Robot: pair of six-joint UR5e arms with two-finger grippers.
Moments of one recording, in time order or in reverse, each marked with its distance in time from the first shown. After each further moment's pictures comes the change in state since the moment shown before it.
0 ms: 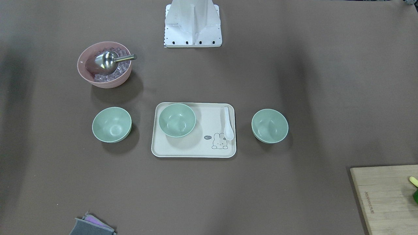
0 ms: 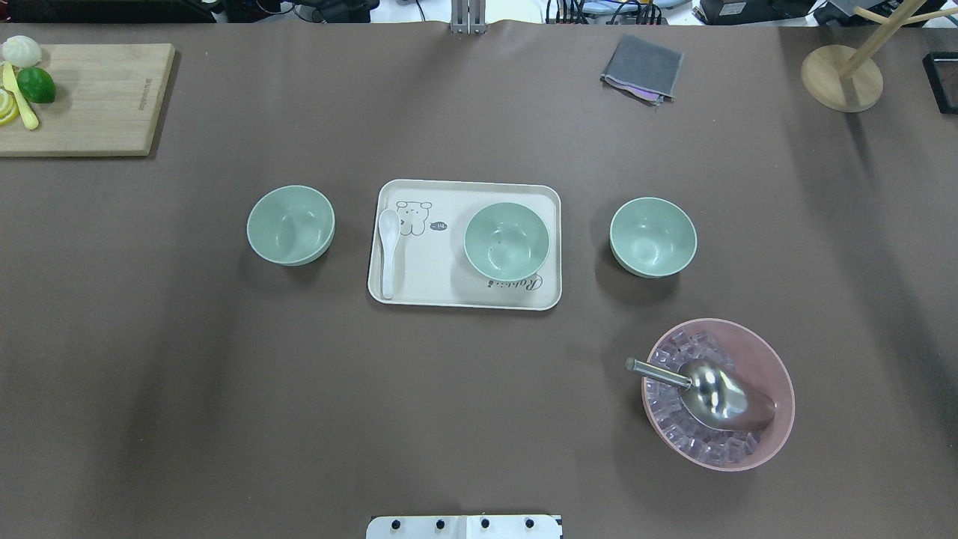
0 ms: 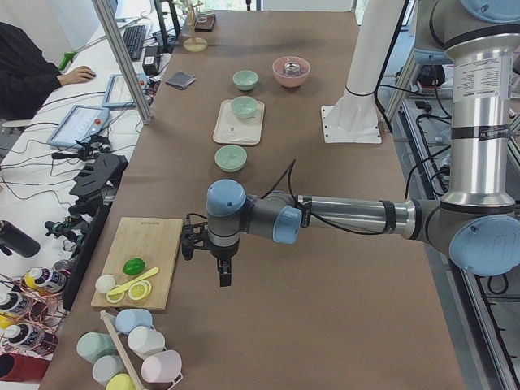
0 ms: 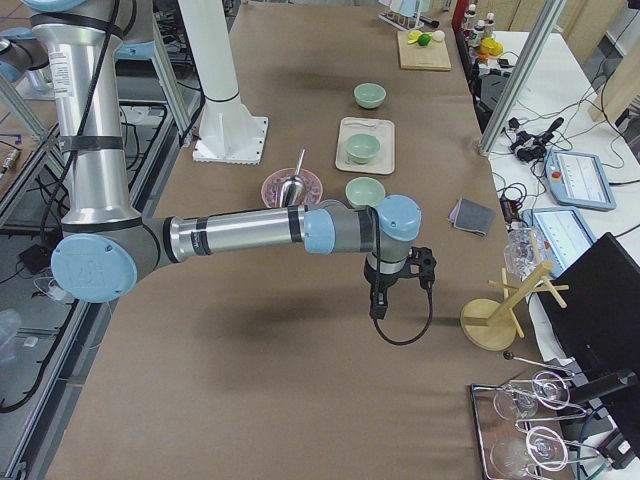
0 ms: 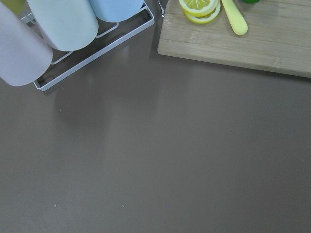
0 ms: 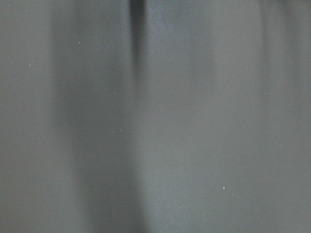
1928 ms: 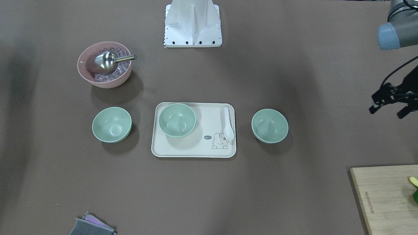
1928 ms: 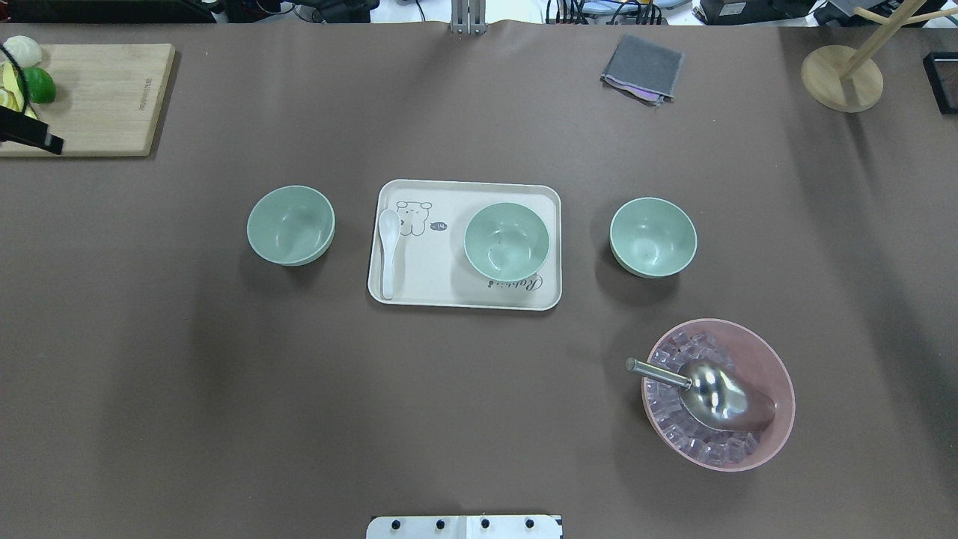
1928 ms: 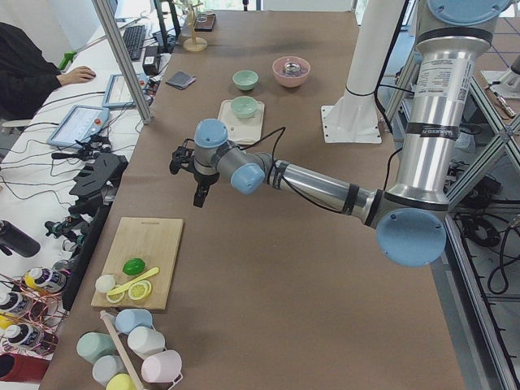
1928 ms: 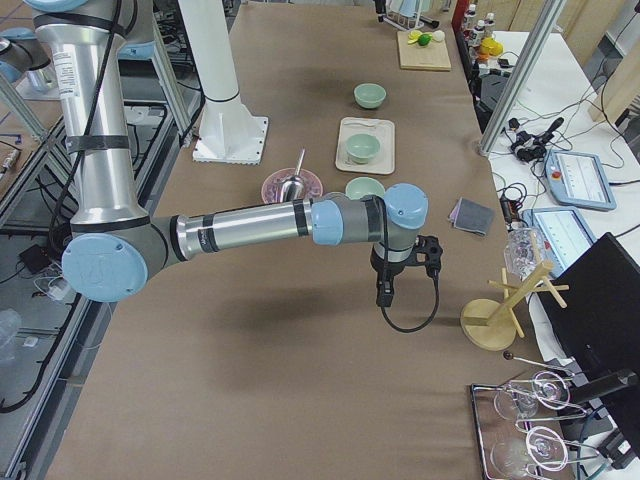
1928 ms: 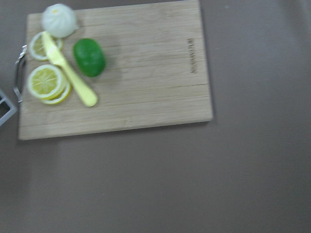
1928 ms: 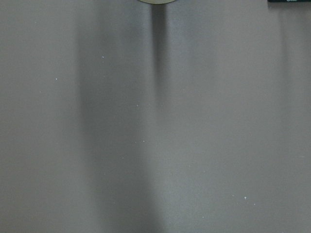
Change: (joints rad) left arm 0.310 -0.239 -0.011 -0.230 -0.029 -0.204; right arm -0.016 0.032 0.008 -0.002 0.031 0.044
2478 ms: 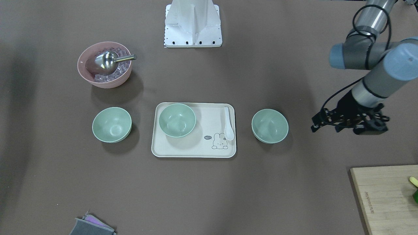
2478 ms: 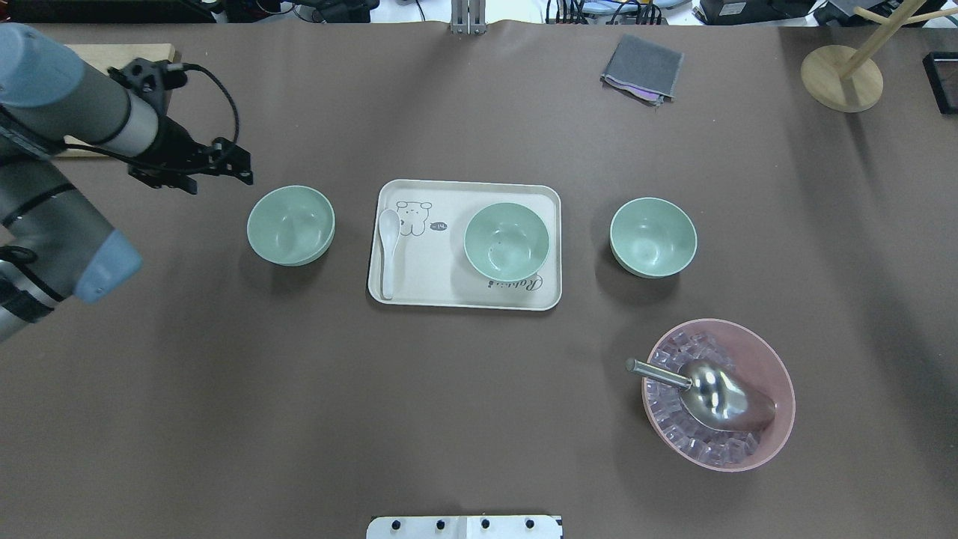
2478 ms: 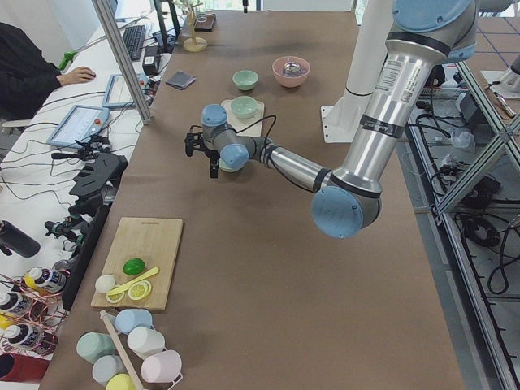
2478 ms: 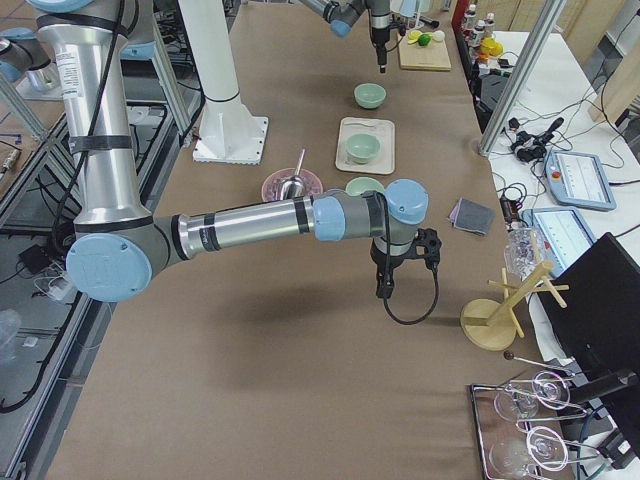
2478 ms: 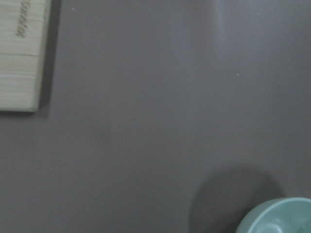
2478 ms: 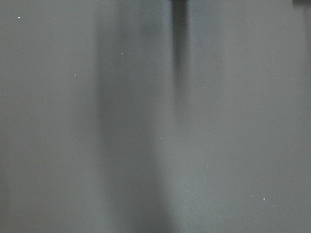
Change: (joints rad) left arm 0.310 -0.234 0.152 -0.068 0.144 -0.530; right arm -0.030 0.005 0.013 0.003 0.028 0.015
